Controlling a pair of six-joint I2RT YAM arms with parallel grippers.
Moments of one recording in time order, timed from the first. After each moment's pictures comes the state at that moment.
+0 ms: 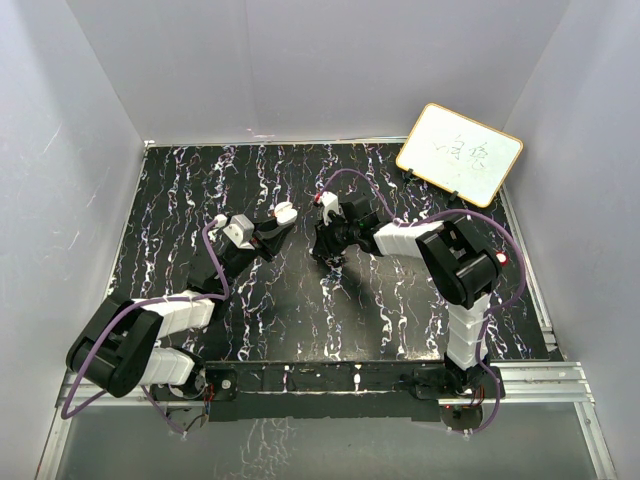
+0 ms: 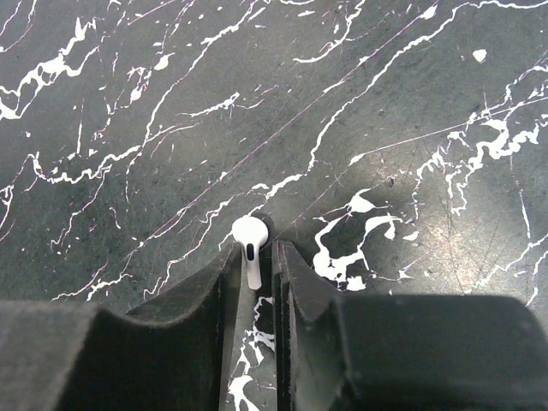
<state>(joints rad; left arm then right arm) -0.48 1.32 0.32 1.34 0.36 -0.11 0.56 1.96 1.09 0.17 -0.48 0.00</state>
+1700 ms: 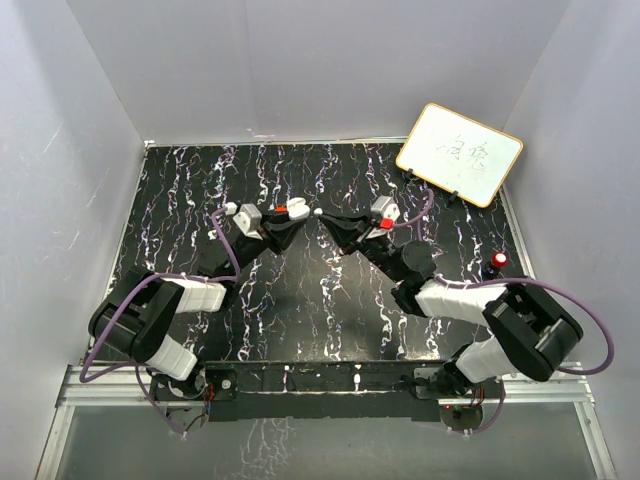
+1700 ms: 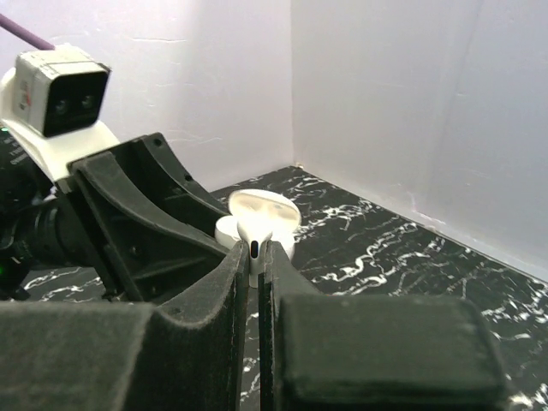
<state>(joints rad) -0.48 1.52 0.42 1.46 0.44 -0.22 0.69 1.38 0.49 1.29 -0.18 0.11</state>
